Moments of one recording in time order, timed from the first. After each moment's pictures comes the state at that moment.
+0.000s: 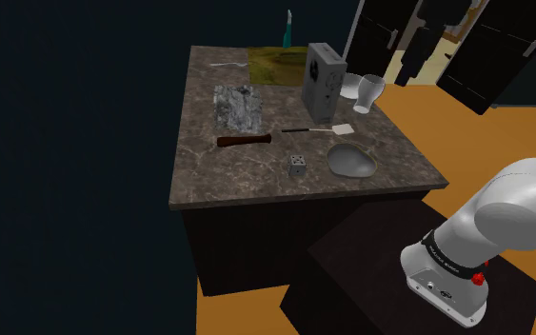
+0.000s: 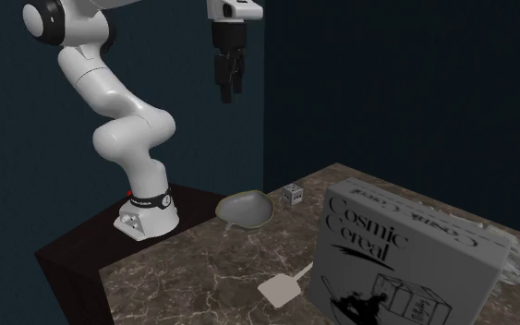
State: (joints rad) arm -0.02 -0.76 0.03 -2.28 0.09 1.49 -0.17
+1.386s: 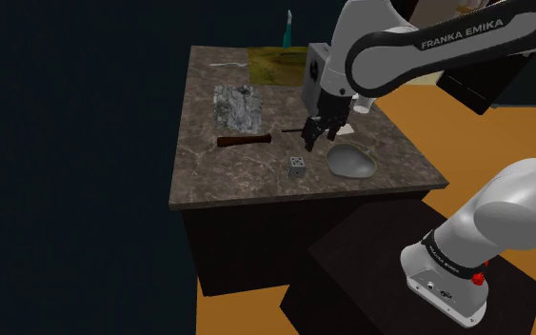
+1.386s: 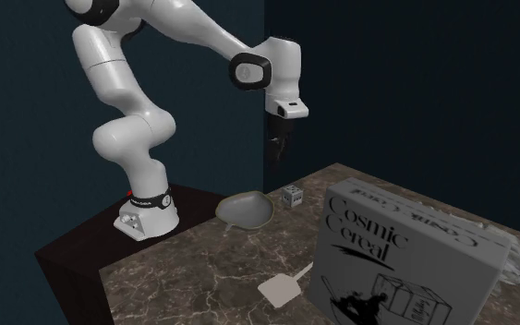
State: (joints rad) arm -0.03 -0.37 0.31 -2.52 0.16 2.15 0.17
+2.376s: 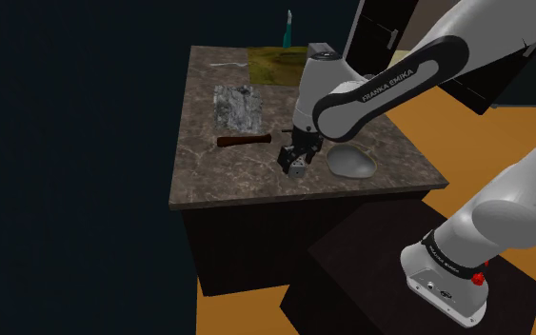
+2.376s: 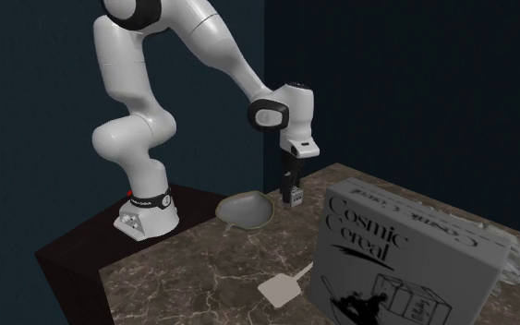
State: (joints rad) arm -0.06 -0.03 0.38 -2.51 0.03 2.48 0.37
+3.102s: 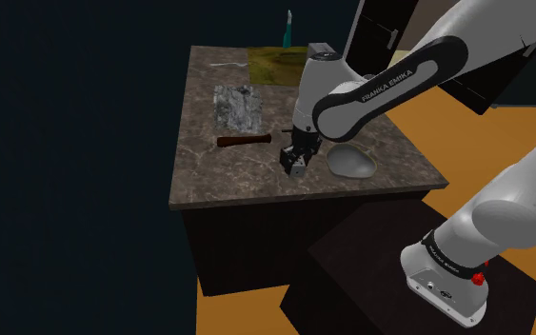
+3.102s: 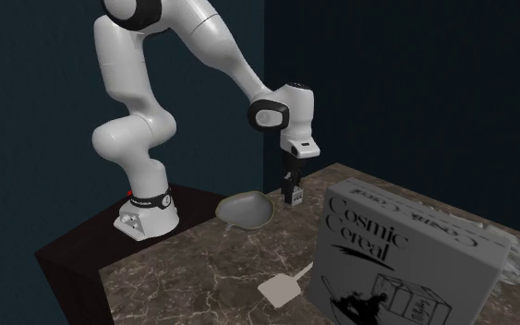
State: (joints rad) arm -0.06 -0.03 0.38 -2.51 0.03 2.48 0.37
